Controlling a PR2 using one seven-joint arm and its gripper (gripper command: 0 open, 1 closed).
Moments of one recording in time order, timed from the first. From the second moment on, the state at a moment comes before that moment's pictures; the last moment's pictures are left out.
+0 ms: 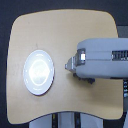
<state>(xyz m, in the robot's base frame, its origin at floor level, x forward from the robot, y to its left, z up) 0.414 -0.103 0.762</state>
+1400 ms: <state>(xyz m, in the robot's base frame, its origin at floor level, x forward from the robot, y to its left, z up) 0.412 -0.105 0.713</state>
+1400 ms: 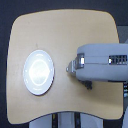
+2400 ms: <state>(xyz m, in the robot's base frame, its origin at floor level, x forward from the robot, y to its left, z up) 0.418 -0.114 0.722</state>
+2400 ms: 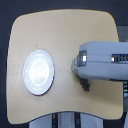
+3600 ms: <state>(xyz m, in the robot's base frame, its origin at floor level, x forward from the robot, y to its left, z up) 0.419 -0.113 0.724</state>
